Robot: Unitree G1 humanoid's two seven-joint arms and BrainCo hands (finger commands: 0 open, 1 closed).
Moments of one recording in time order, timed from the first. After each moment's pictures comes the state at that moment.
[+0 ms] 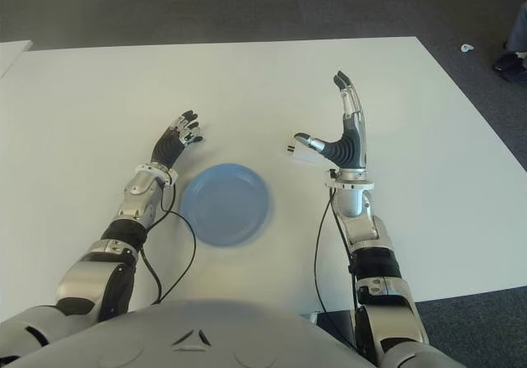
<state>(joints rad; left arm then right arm) -0.35 0.10 0.07 0.87 -0.13 -0.34 -0.28 -0.16 -0.30 -0.02 0.36 -0.51 -0.71 -0.48</state>
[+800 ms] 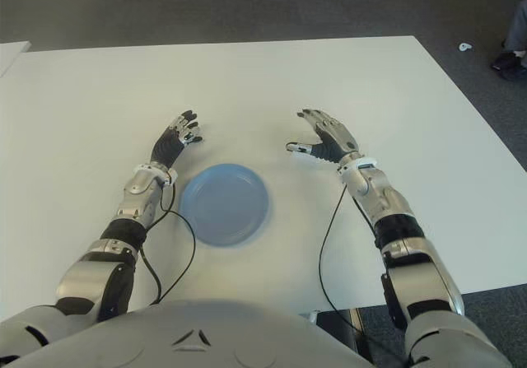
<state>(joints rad) -0.35 0.10 0.07 0.86 -0.13 -0.32 -0.28 -0.42 -0.55 0.24 0.76 -0.72 -0.50 -0.15</state>
